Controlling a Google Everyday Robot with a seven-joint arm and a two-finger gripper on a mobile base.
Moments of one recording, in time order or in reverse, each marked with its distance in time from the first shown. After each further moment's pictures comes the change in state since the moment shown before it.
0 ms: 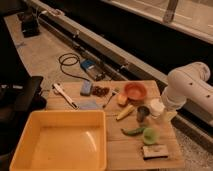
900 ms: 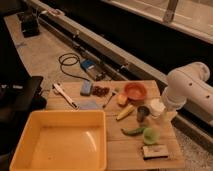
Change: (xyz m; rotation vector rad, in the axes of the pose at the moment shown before) arm 0.004 -0.002 -0.004 0.023 0.044 -0.029
